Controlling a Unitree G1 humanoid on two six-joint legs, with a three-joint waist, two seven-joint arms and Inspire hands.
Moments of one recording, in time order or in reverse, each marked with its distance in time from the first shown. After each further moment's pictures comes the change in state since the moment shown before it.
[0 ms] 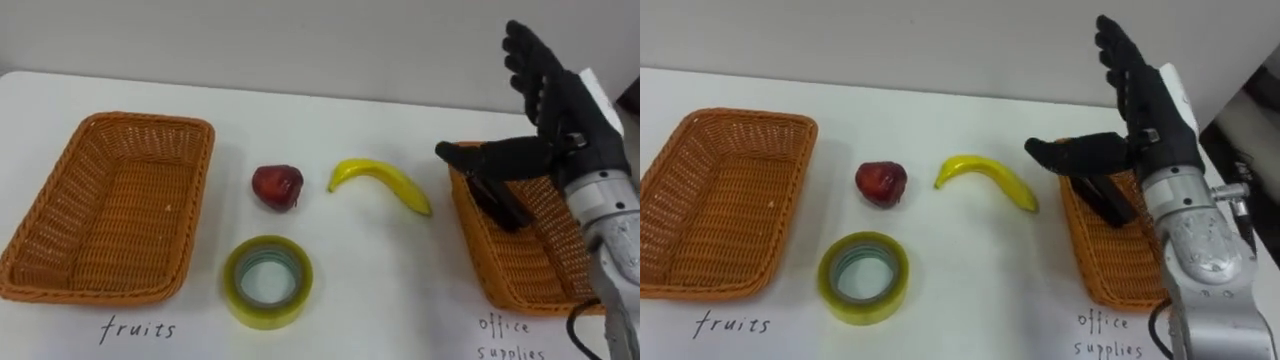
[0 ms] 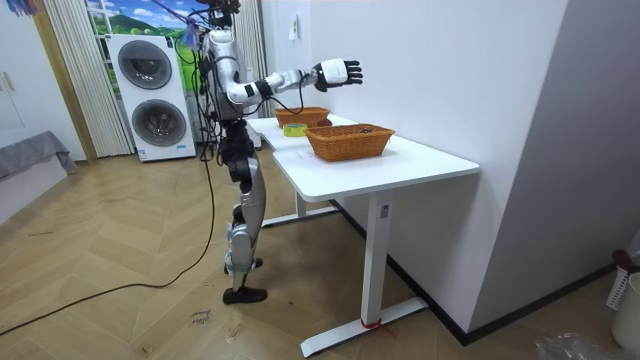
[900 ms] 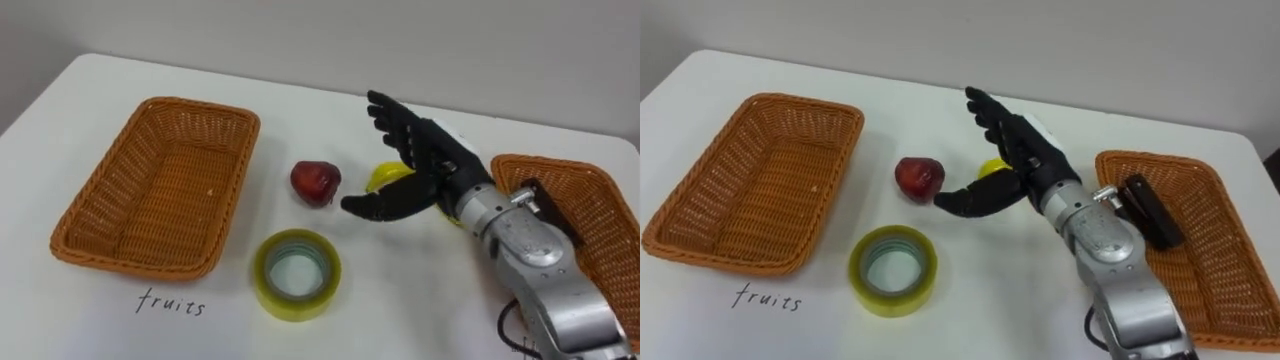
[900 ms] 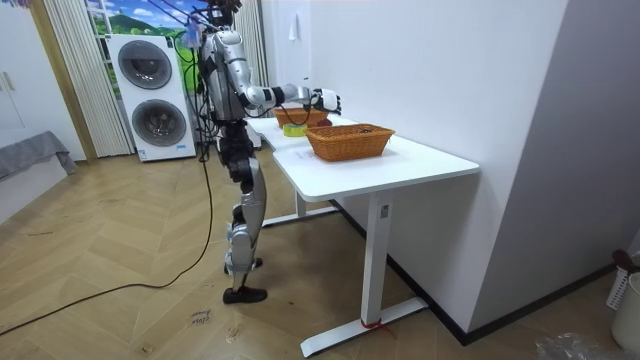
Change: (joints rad) left arm -0.005 -0.004 -0.109 -0.035 -0.005 0.084 0.035; right arm -0.086 0.038 0.303 0.219 0.024 0.060 0.087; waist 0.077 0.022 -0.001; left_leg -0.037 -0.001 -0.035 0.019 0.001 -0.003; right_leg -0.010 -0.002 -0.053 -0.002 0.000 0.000
